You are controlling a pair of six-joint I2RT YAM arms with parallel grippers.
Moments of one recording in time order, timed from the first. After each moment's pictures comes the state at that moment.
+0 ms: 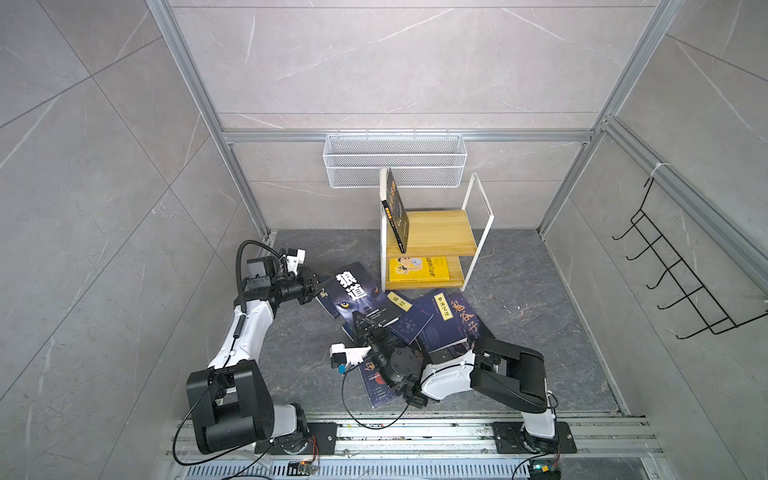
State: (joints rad) left arm 0.17 1.36 0.97 -0.34 1.10 -0.62; right arm 1.27 2.03 0.96 1.32 0.64 -1.43
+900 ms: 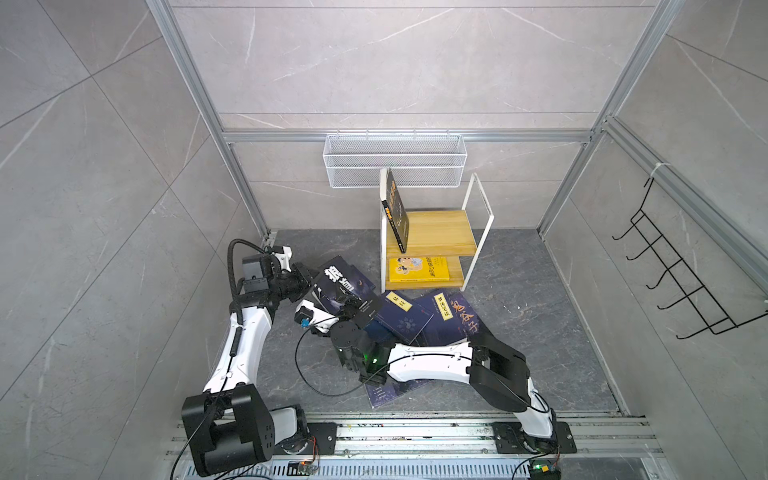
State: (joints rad) left arm 0.16 1.25 0.97 -0.36 0.76 -0.67; right arm 1.27 2.16 1.58 0.51 0.86 -0.70
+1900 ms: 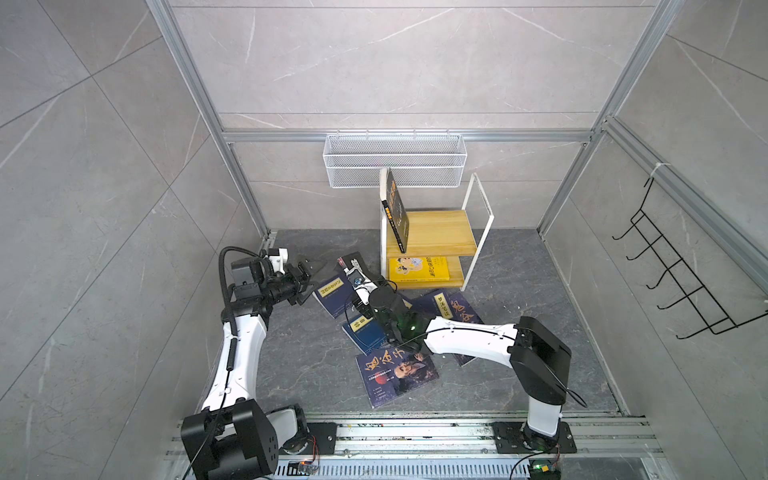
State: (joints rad) left arm 0.22 1.19 0.92 -0.29 0.99 -0.86; right arm 1.07 1.87 1.30 0.36 0.54 -0.25
